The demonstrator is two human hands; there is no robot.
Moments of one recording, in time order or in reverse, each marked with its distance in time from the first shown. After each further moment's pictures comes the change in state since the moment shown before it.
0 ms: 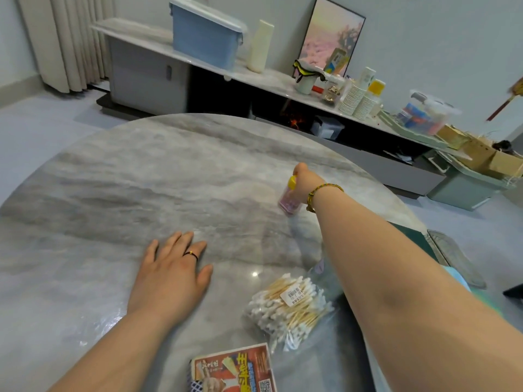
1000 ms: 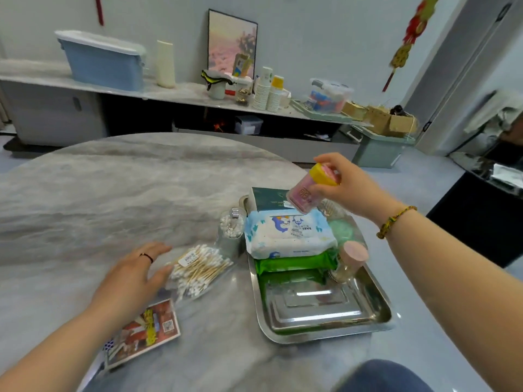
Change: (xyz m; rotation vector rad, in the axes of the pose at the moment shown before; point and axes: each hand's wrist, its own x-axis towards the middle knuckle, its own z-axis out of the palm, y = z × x) left_hand -0.056 0.092 -0.036 -0.268 -0.114 0.189; right_hand -0.228 0.186 -0.089 0.435 0.406 -0.145
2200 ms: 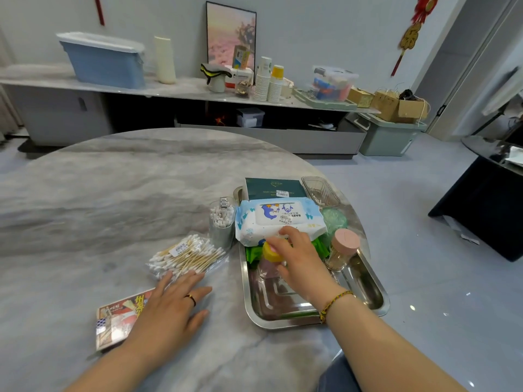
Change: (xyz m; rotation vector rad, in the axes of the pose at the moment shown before) left_hand -0.049 0.036 0.053 0.593 -0.070 0.473; right_hand -0.078 0.055 0.112 -0.254 -0.106 -0.173
